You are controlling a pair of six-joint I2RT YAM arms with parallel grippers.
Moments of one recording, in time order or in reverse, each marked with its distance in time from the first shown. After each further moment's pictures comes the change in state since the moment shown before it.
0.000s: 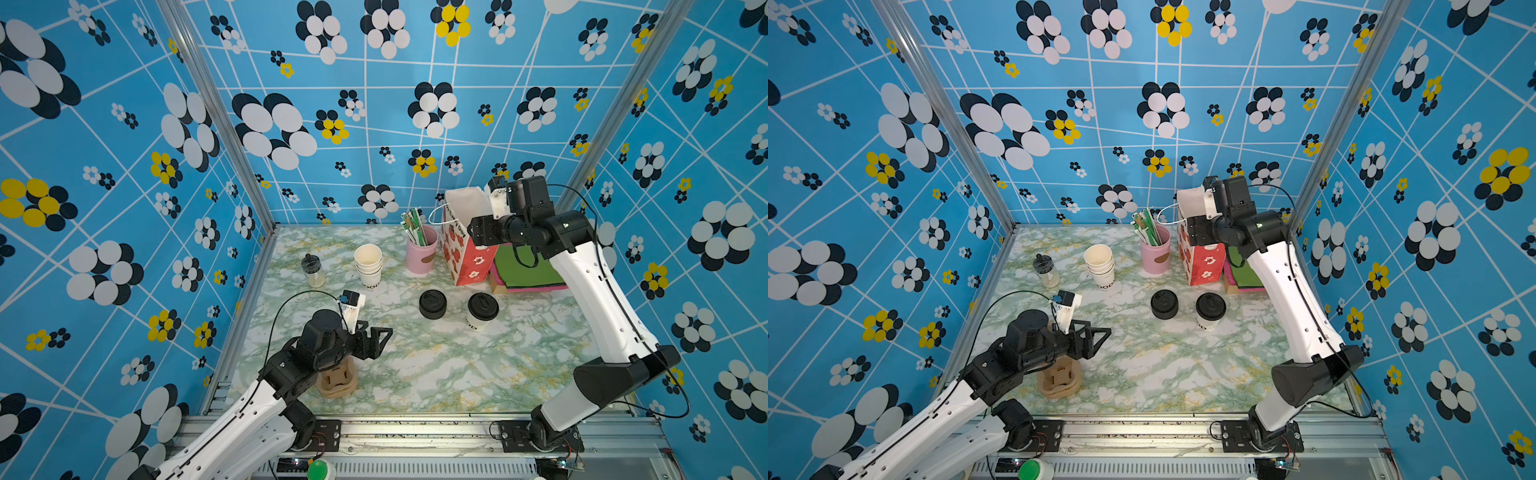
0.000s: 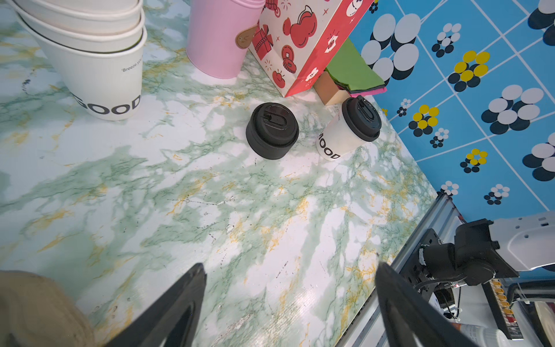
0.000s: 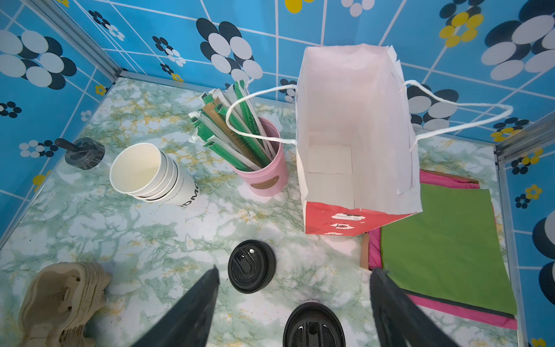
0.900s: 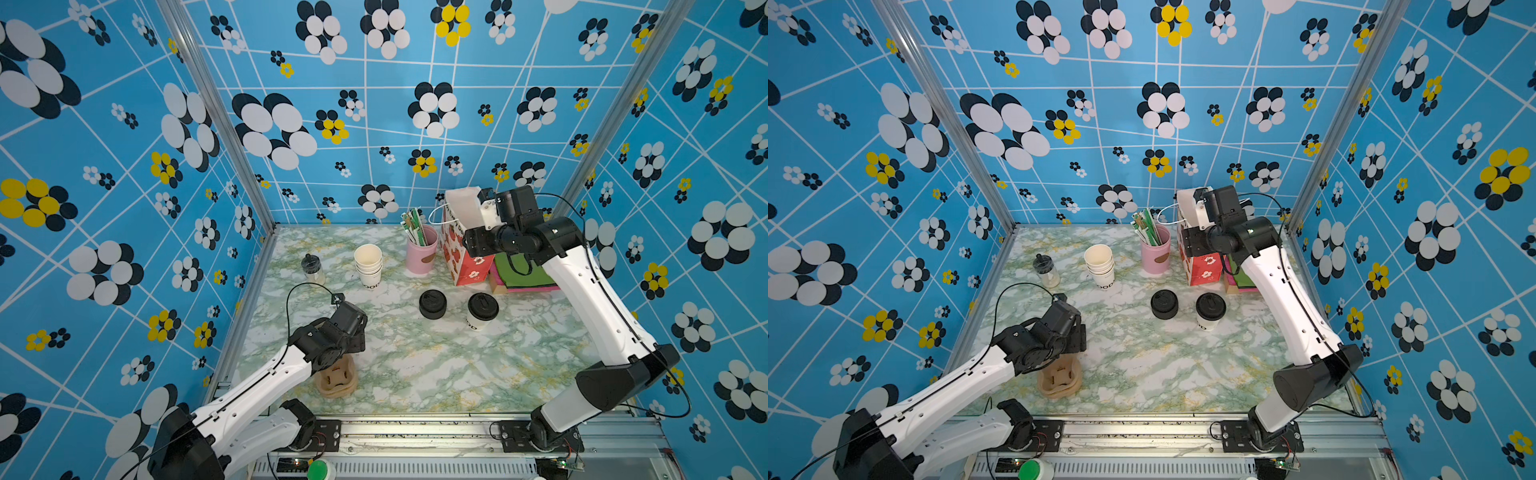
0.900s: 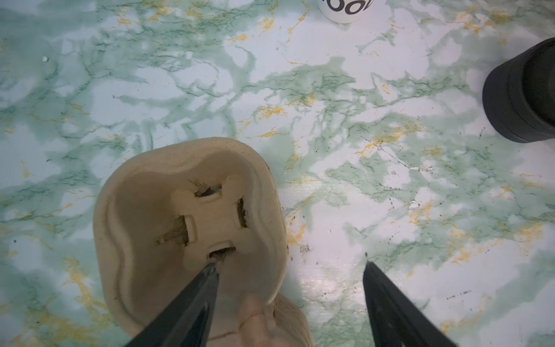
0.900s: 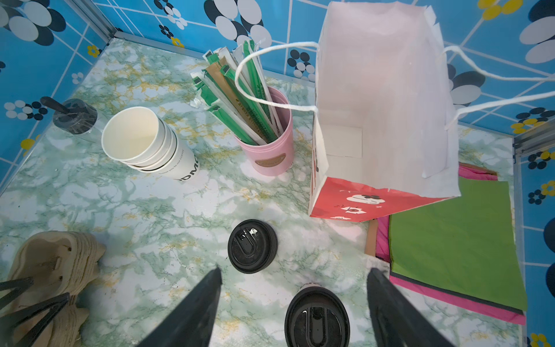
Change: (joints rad) left arm 0.001 0.346 0.129 -0.380 -0.493 -0.178; right arm 0.041 -0.077 -0.148 0.027 0.006 -0.023
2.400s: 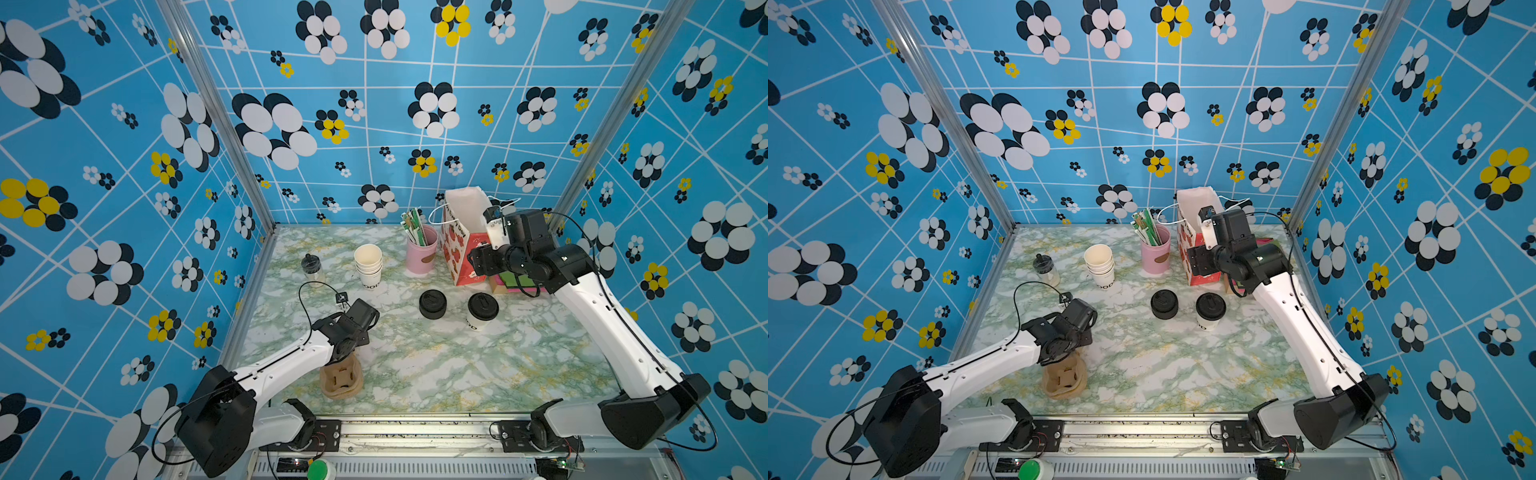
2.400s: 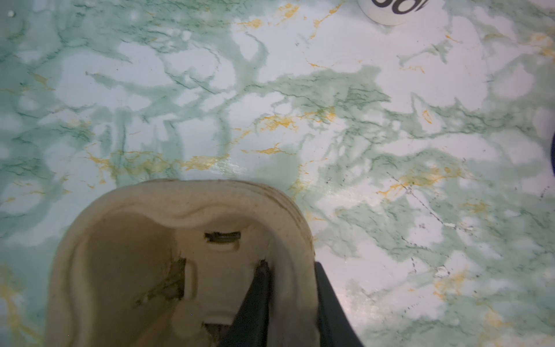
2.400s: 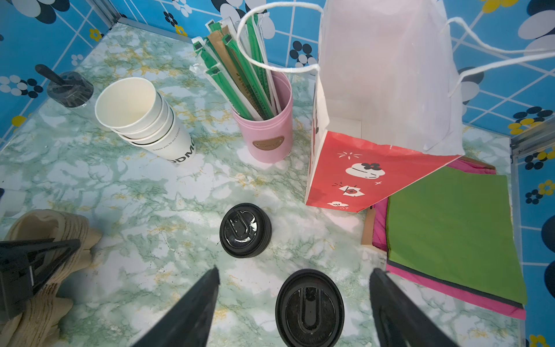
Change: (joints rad) left arm -0.029 0.218 -0.006 0.164 -0.046 -0.160; right arm 0.000 -0.177 -0.299 0.145 -0.003 -0.051
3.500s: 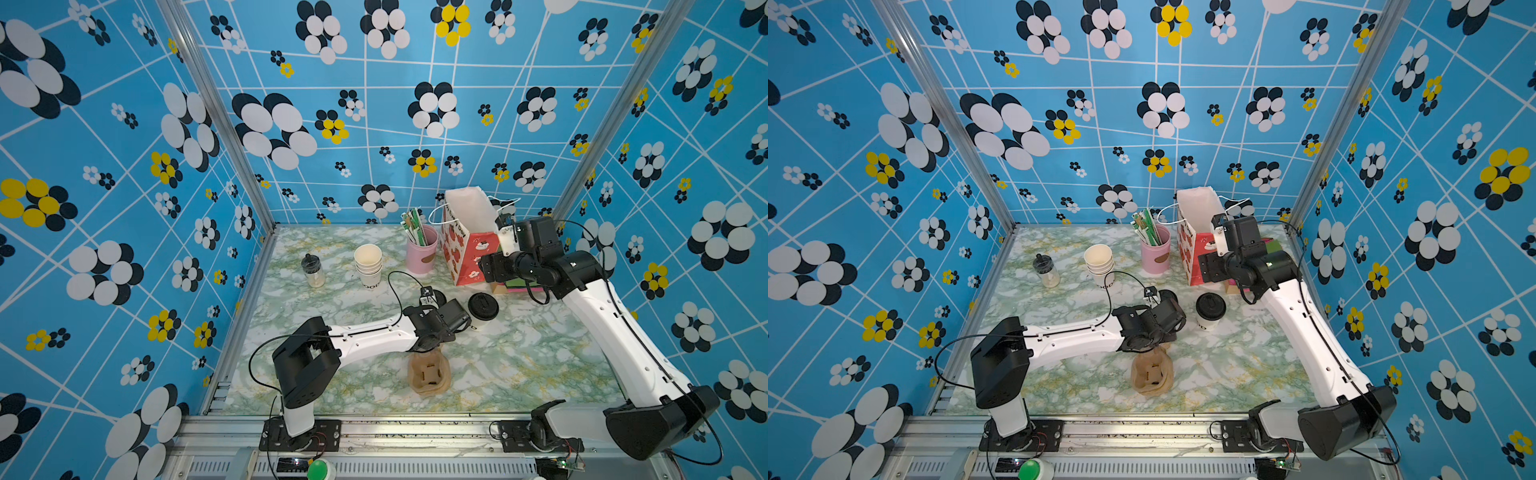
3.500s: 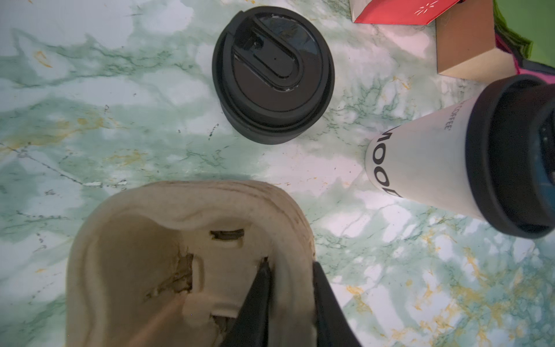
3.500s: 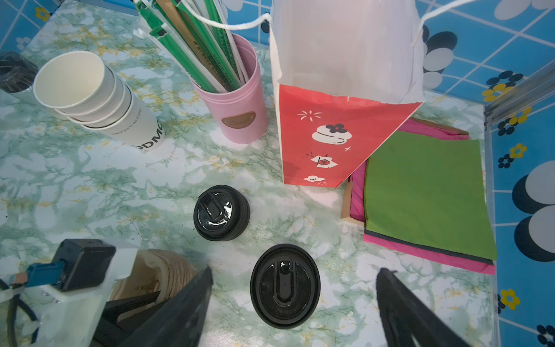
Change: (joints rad) left arm -0.417 0.576 0.629 0.042 0.054 -0.294; right arm -0.070 -0.057 -0.079 -0.027 0.022 -0.007
